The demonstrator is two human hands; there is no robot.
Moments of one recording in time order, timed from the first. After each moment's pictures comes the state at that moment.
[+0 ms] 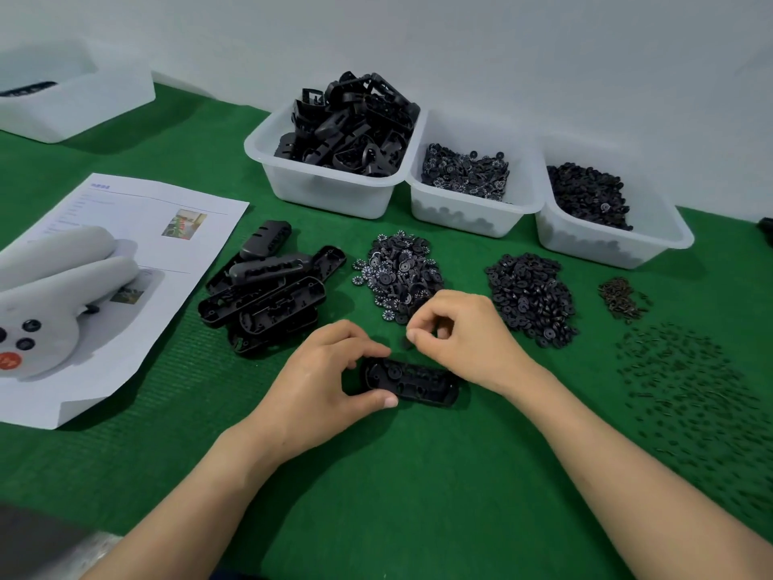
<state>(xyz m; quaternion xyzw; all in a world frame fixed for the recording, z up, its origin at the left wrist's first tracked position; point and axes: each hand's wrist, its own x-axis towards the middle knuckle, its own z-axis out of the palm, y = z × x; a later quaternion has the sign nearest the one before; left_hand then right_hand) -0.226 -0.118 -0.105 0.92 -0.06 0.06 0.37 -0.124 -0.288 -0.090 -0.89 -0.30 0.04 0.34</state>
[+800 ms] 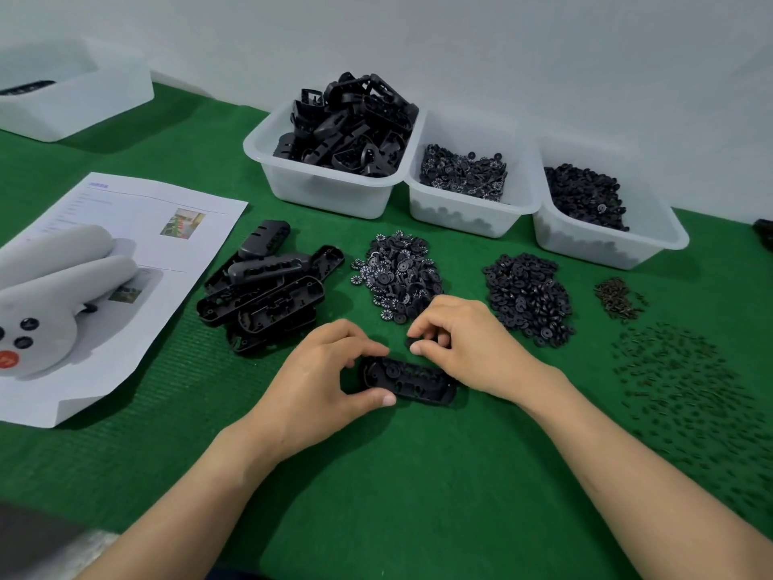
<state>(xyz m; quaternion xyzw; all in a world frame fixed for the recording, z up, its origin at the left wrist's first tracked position) -0.225 -0.117 -0.108 0.92 -0.06 0.06 0.37 -0.124 -0.295 -0.089 -0.89 -0.37 0.07 0.26</state>
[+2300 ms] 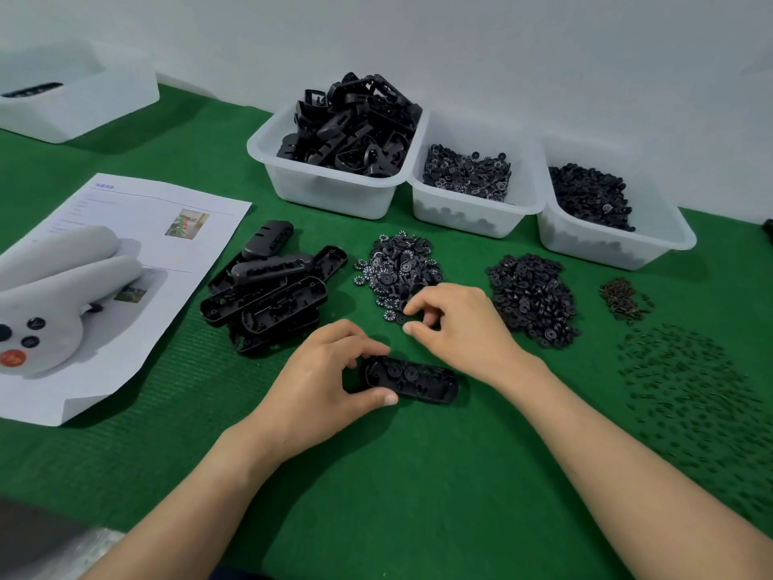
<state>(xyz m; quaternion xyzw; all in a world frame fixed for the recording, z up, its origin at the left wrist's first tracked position) -0.225 -0.118 -0.107 0.92 -0.05 0.06 0.37 -0.117 -0.281 -0.088 -0.92 -0.31 0.01 0.25</state>
